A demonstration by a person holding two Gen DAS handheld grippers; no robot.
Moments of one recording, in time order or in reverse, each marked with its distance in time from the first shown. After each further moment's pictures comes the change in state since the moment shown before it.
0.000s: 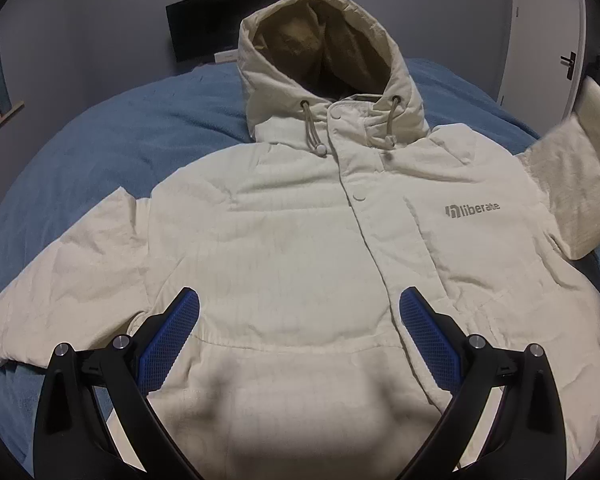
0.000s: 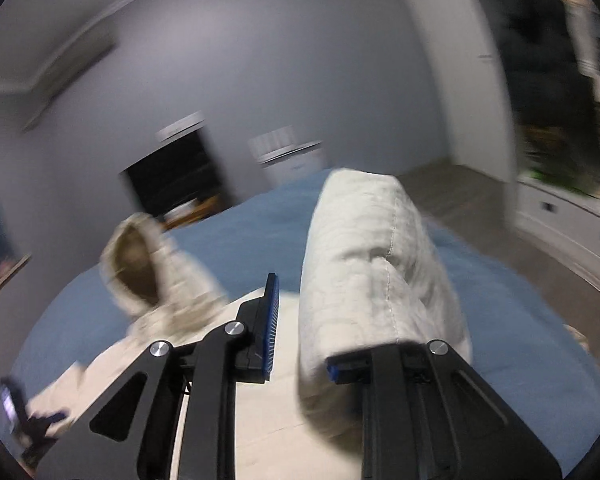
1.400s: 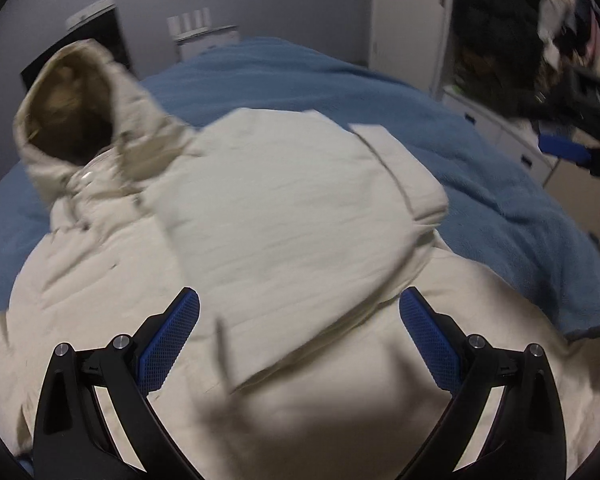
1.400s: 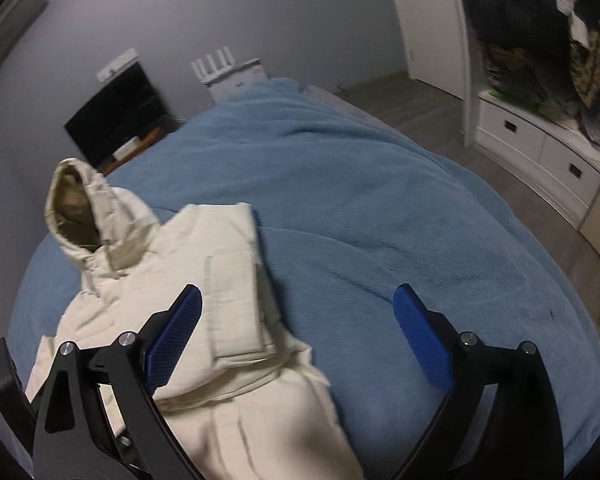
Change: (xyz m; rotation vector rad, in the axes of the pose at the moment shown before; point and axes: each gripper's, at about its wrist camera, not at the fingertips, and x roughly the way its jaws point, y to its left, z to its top) left arm 0.015 -0.215 0.020 0.382 0.046 -0.306; right arm 0.015 -0.070 -0.038 0.141 0.315 -0.225
